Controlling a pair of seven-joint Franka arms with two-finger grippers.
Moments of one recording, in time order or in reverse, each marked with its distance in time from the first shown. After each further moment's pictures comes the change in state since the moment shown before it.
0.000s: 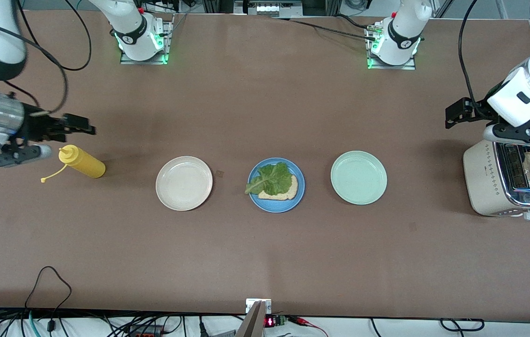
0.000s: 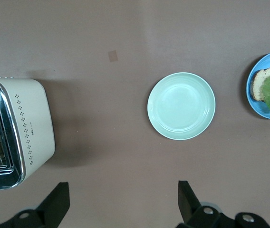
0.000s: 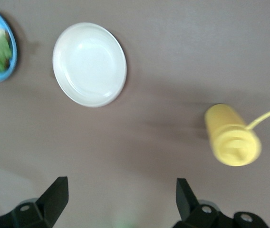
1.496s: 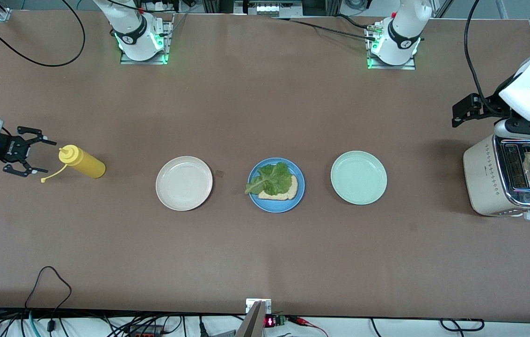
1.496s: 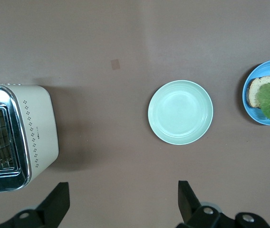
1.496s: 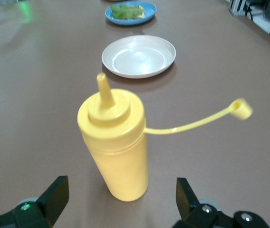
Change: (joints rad) left arm 0.002 0.001 0.002 0.045 0.000 -0.012 0.000; right arm -0.518 0.417 0.006 -0.058 0.537 0.096 -2.023
